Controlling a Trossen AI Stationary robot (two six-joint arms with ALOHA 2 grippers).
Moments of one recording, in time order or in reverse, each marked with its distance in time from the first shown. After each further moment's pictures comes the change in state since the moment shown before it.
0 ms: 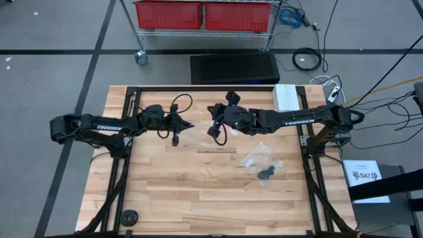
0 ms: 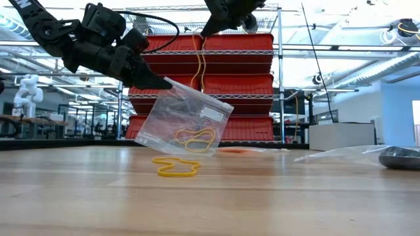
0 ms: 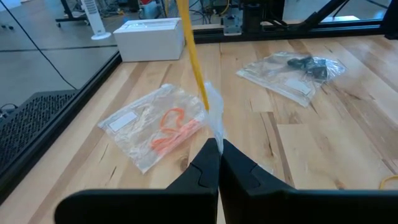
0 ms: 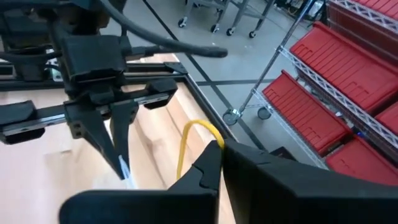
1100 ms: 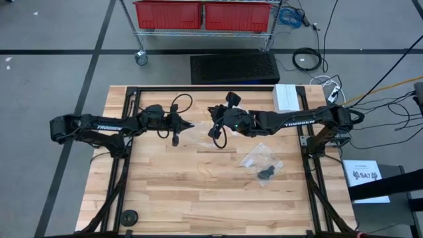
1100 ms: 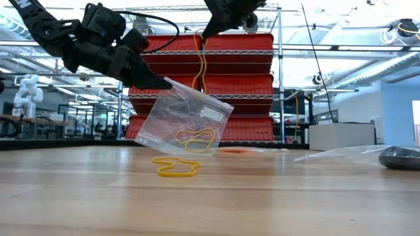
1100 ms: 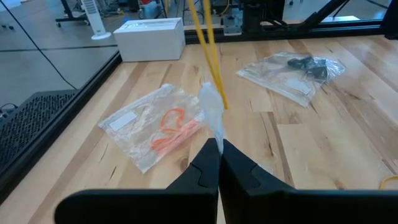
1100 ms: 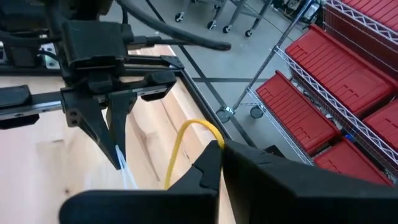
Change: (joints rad) left arm 0.000 0.000 0.000 0.000 0.000 0.000; right arm 0.019 0.002 0.000 -0.027 0.037 -0.030
